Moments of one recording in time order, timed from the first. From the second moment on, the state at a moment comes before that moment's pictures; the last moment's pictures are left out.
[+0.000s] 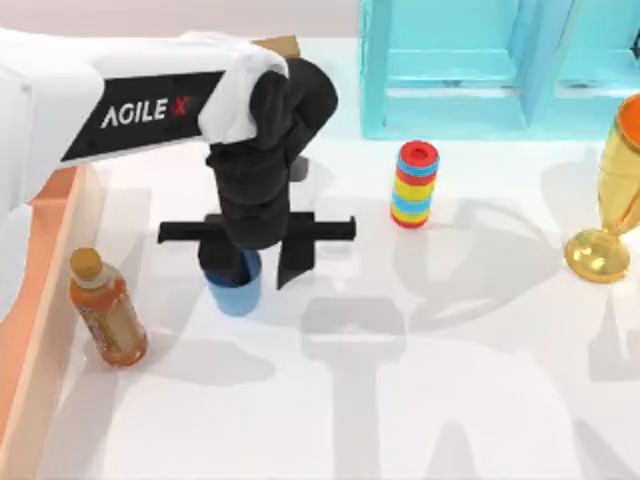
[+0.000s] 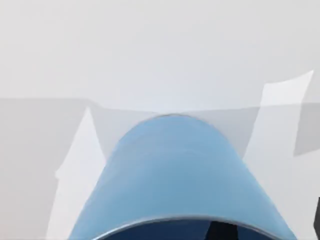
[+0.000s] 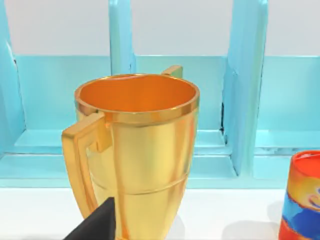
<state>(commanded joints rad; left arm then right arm) -0.57 2.17 1.58 -0.99 0.00 -0.54 0.00 0.00 0.00 0.00 0.00 0.00</state>
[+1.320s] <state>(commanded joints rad) -0.17 1.91 1.65 -1.22 0.02 -0.13 0.00 0.00 0.00 0.00 0.00 0.00</state>
